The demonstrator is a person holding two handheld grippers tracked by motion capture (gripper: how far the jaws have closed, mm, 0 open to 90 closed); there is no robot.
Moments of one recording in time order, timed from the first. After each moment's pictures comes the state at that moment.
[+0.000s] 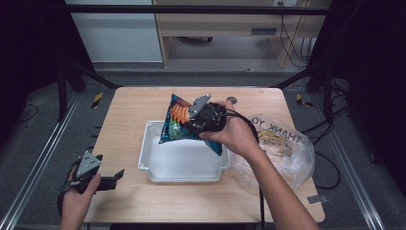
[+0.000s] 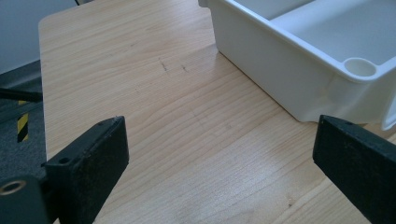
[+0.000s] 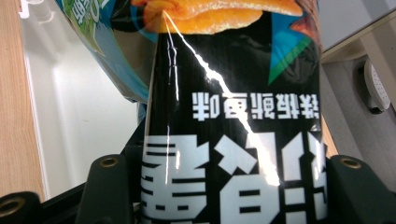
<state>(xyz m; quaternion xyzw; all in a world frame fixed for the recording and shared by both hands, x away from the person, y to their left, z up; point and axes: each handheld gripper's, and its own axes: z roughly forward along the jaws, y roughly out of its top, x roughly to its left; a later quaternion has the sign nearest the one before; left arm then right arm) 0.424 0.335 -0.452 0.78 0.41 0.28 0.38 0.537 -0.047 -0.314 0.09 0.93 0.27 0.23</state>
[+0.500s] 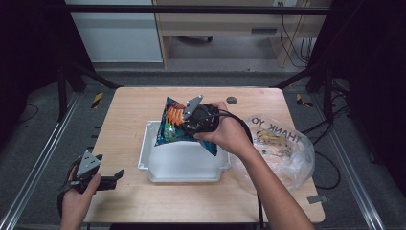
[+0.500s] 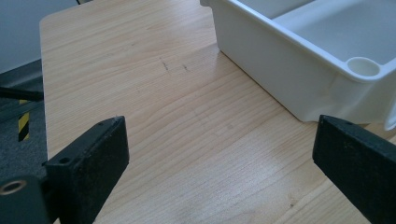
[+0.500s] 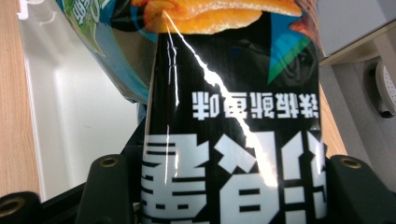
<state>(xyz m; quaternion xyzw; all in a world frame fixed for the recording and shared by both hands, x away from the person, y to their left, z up) 0.425 0.335 -0.452 0.78 0.41 0.28 0.38 0.544 -0.031 -0.324 0.08 0.94 0.26 0.22</state>
